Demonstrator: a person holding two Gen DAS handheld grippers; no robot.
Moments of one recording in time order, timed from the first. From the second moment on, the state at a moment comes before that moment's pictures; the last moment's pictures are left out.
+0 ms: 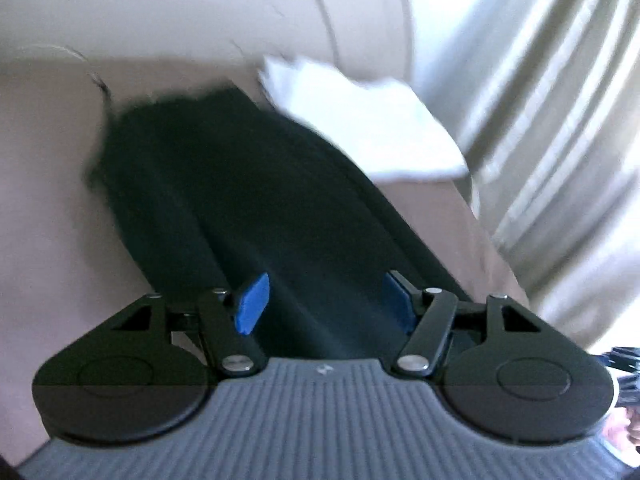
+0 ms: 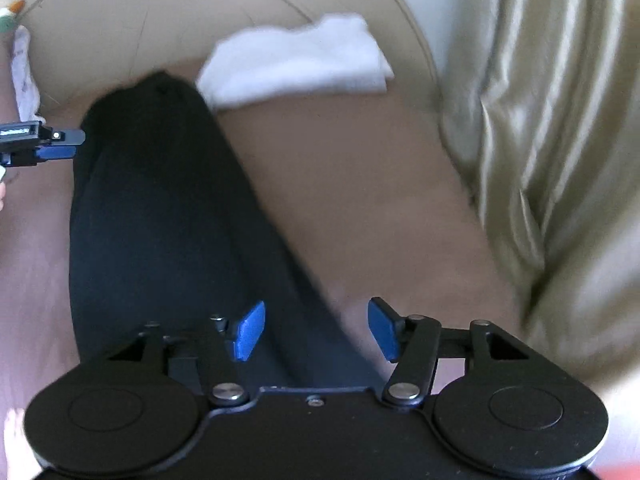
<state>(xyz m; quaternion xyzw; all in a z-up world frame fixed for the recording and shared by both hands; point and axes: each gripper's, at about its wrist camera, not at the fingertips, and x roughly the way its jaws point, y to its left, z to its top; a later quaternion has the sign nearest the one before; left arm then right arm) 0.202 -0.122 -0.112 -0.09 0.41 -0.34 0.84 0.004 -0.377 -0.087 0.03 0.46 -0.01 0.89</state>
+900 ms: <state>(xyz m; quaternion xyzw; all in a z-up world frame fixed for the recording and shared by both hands) 0.129 -0.154 -0.120 0.00 0.42 -0.36 0.83 -0.095 -0.459 -0.091 0.06 0.45 -0.16 0.88</state>
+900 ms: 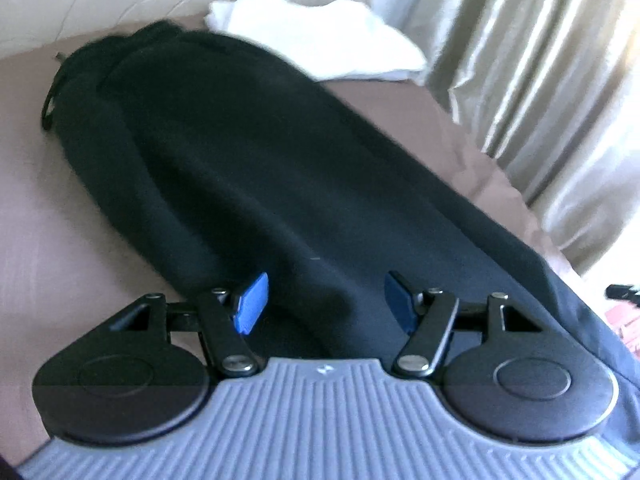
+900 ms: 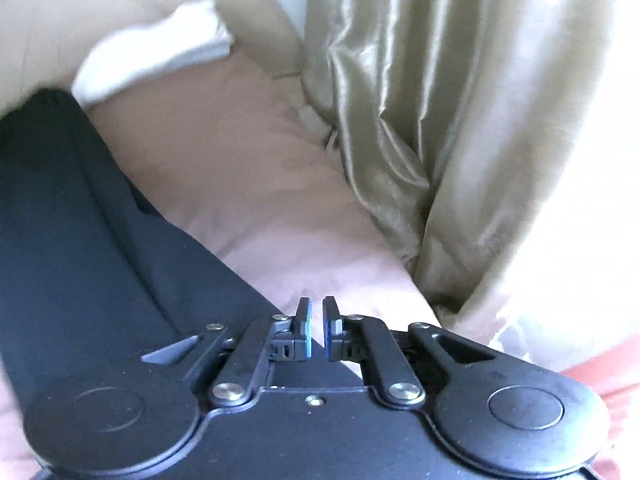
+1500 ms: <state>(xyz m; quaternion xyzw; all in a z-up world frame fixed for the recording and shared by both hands) 0.047 -0.211 -0.111 0.11 0.42 -0.38 0.82 -0.409 -0.476 -0.110 0.14 0.38 -0.30 0.86</state>
